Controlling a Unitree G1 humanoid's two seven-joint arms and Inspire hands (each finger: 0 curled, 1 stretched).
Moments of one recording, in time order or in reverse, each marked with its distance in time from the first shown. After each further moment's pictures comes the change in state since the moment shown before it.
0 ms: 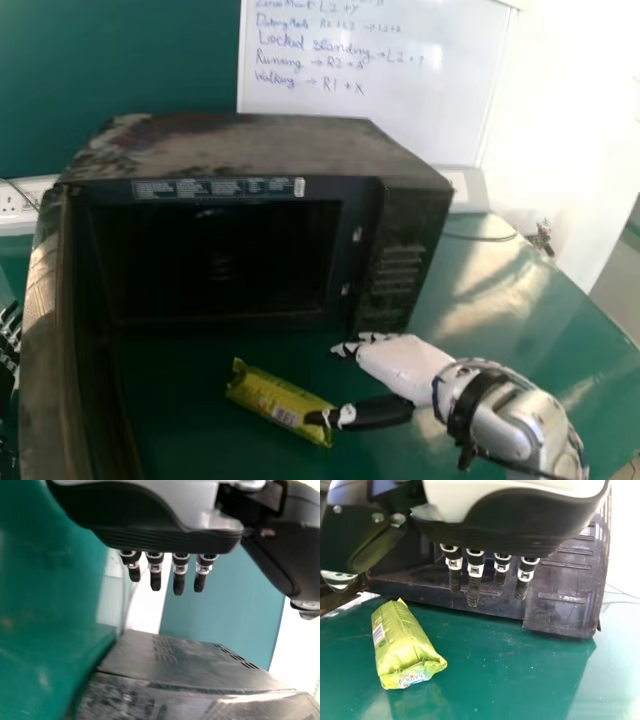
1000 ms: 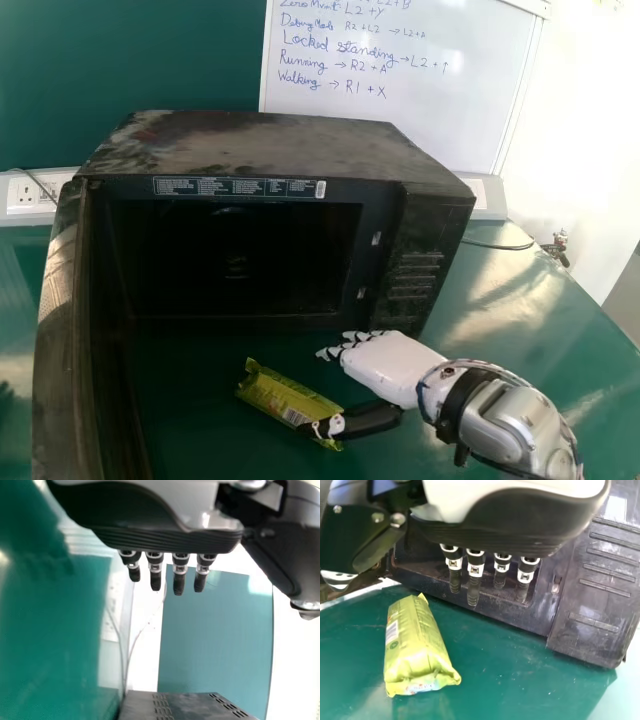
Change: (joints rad) left arm 0.107 0.046 0.131 0.054 -0.028 -0.089 -0.004; right arm -0.040 0.006 0.040 -0.009 -0.070 -0.087 0.023
